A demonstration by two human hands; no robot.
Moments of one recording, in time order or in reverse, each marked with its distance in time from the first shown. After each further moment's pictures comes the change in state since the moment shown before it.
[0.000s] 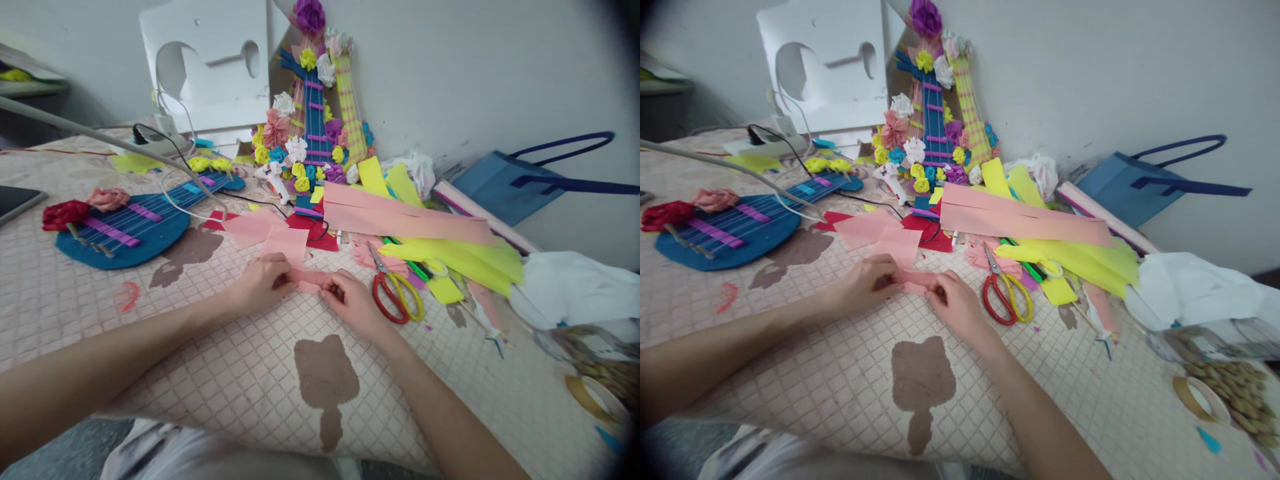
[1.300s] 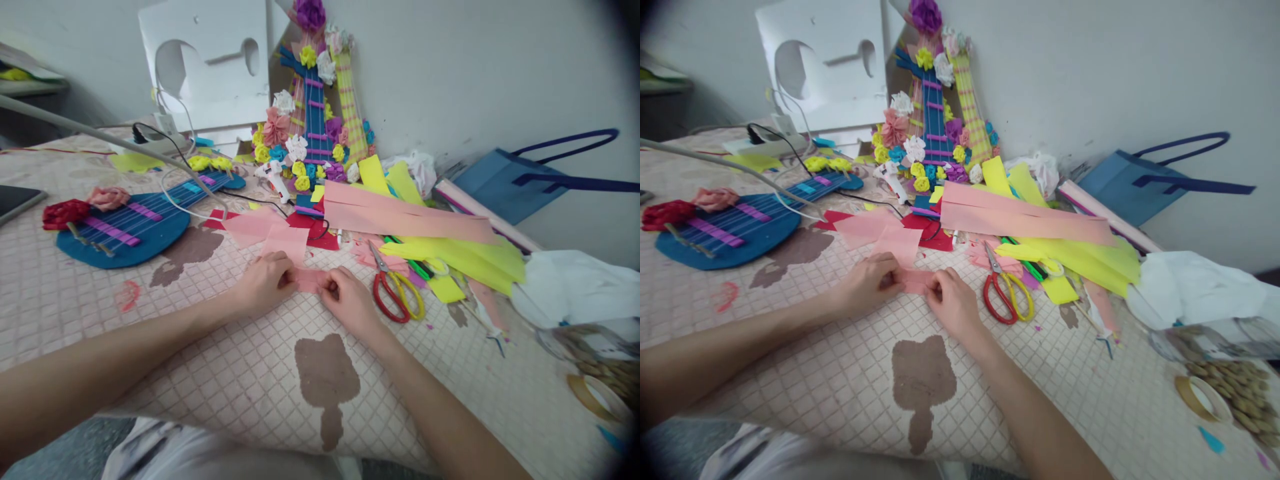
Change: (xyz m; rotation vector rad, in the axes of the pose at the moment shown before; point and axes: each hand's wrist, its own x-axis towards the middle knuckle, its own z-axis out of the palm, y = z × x) left_hand 0.002 0.007 0.003 0.087 0.009 -0.080; right_hand 0.003 -0.004 0.012 -0.138 0.116 0.054
